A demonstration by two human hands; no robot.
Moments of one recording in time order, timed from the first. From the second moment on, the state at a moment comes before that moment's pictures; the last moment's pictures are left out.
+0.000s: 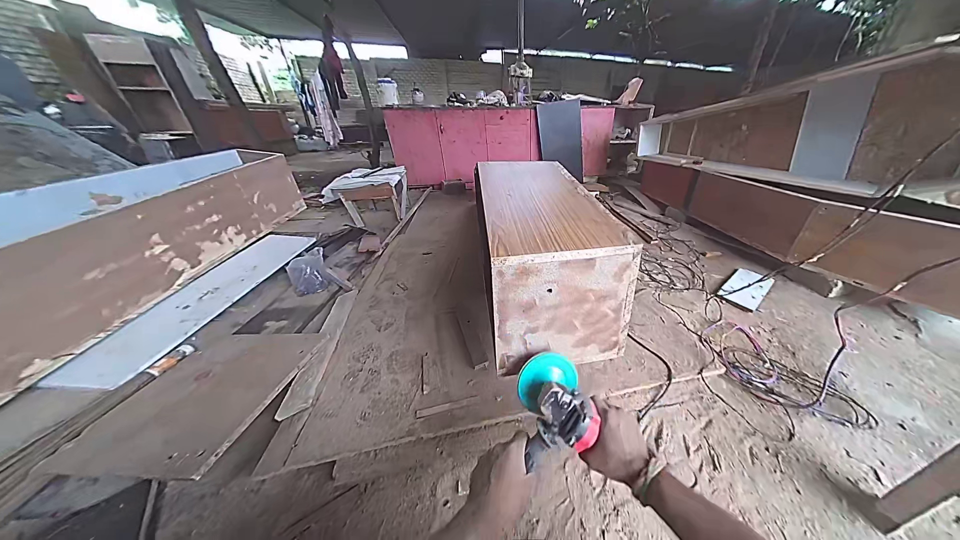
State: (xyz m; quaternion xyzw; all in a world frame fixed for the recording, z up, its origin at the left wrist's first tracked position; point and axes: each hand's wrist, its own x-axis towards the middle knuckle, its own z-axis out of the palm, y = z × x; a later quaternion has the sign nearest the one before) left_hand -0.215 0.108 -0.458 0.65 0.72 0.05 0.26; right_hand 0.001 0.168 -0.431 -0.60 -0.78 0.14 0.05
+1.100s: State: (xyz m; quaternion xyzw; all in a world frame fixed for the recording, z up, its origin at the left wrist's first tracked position) left_hand -0.179 0.263 -0.047 0.48 0.76 -0.11 0.43; right_hand -0.012 0.370 -0.033 -0.61 -0.69 0.31 -0.24
